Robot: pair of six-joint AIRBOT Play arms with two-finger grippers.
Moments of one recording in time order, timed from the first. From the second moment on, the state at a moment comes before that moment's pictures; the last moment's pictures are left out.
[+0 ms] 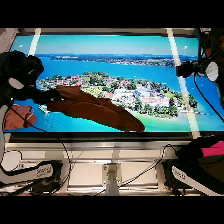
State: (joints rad) left arm 0.22 -1.39 1.05 1.13 -1.02 -1.29; right arm 0.09 -1.13 1.35 -1.89 1.08 1.60
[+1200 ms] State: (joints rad) left arm 0.16 -0.89 1.12 1.33 -1.70 -1.37; right arm 0.09 -1.13 1.35 -1.88 1.08 1.60
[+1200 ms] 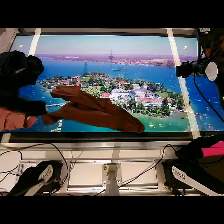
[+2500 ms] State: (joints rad) left arm 0.16 -1.01 1.12 1.40 -1.48 -1.33; right arm 0.09 -1.13 1.20 -1.49 1.09 1.25
